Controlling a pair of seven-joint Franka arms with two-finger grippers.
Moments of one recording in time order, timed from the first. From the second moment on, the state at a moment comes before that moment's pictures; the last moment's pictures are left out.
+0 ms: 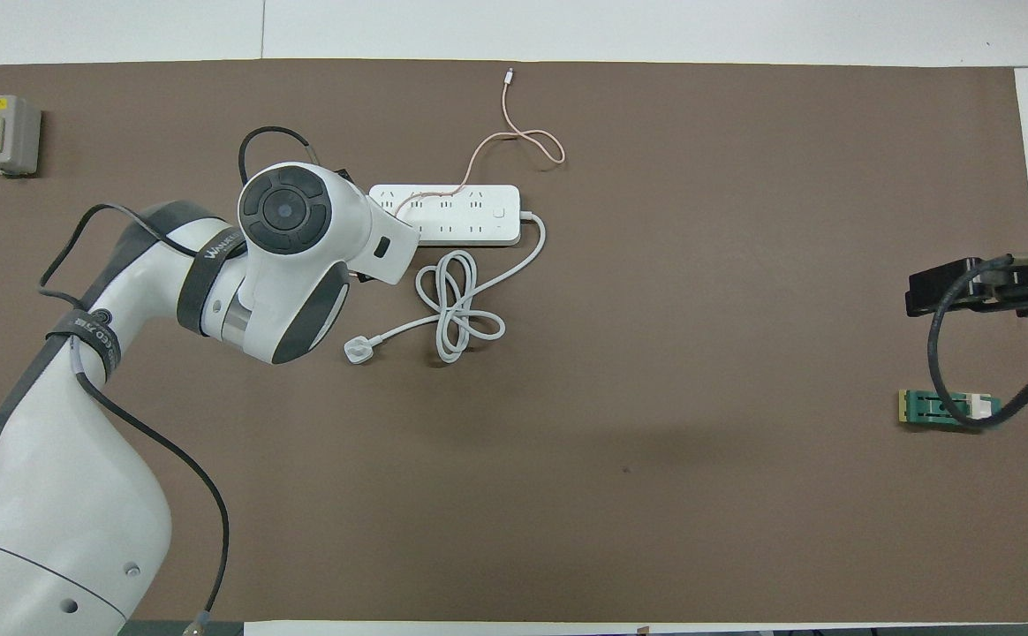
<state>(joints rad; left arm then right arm) -0.41 0.39 -0.02 -1.79 0.20 2.38 0.78 -0.07 -0.08 0.11 -1.63 0.00 1.51 0.07</state>
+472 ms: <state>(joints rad) -0.41 0.39 -0.02 -1.79 0.18 2.38 0.78 -0.07 -0.08 0.11 -1.63 0.00 1.51 0.07</state>
